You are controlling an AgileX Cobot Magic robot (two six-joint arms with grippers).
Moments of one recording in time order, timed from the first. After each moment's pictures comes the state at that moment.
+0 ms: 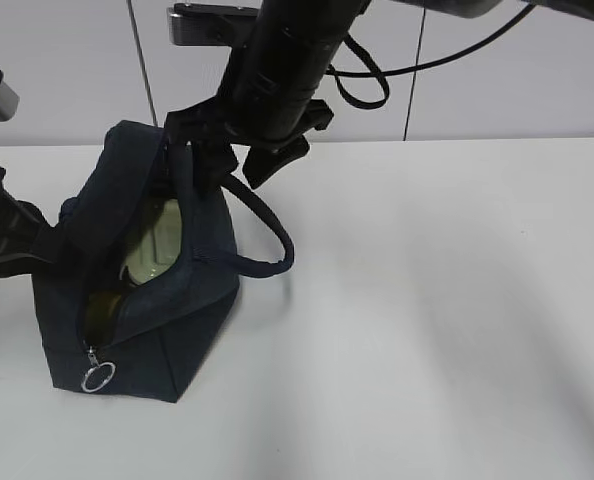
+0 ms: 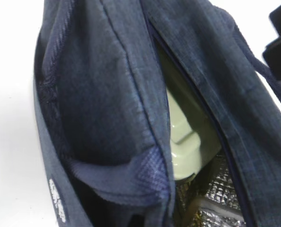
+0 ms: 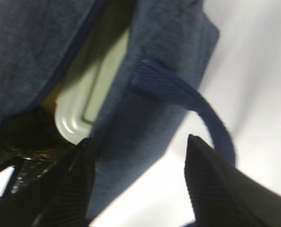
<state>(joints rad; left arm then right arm) -0.18 1.34 -0.82 -0.54 0.67 0.53 0.59 2.12 -2.02 0.30 1.13 -0.06</state>
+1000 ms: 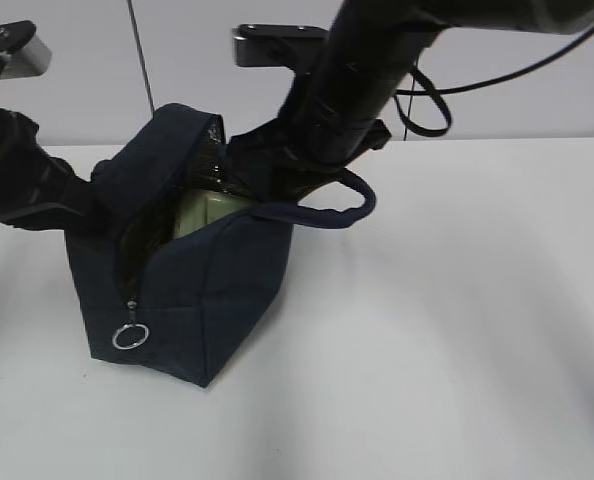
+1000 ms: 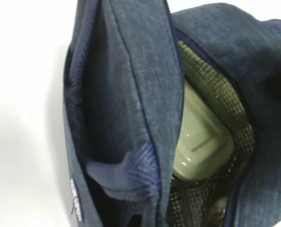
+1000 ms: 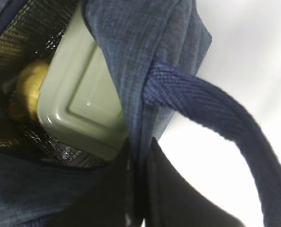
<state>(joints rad) -0.24 1.45 -1.00 -0.54 0.74 0.53 0.51 1.89 -1.60 0.24 0.88 -0.06</state>
